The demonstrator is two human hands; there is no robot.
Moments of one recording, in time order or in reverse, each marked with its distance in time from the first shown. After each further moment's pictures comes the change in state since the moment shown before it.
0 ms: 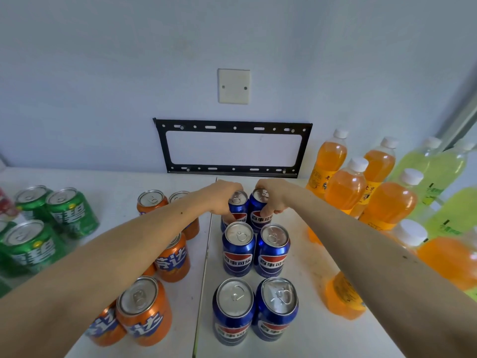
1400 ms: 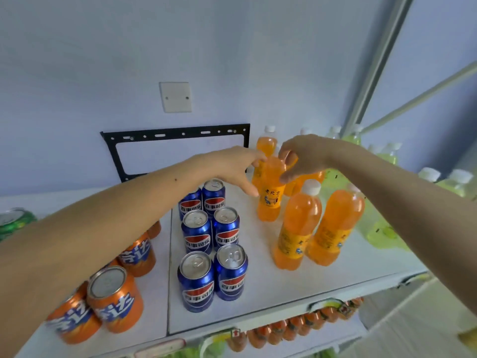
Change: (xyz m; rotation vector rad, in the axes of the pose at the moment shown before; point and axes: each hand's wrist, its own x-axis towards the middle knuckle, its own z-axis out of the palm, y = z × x) left_hand -0.040 0.153 -0.062 0.104 -0.022 0.417; right_hand -0.192 0.054 -0.091 -0.221 0.228 0.160
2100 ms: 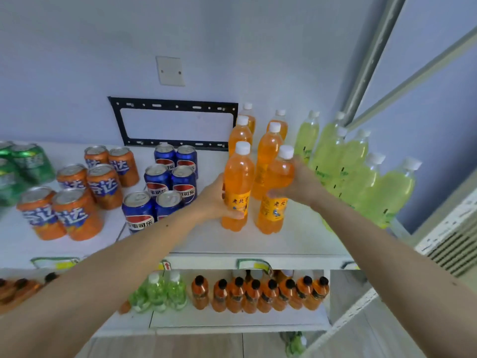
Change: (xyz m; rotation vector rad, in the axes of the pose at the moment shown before) left_hand -0.001 0.107 0.184 -0.688 0.372 -0.353; right_hand -0.059 0.143 0.136 0.795 0.221 -0.061
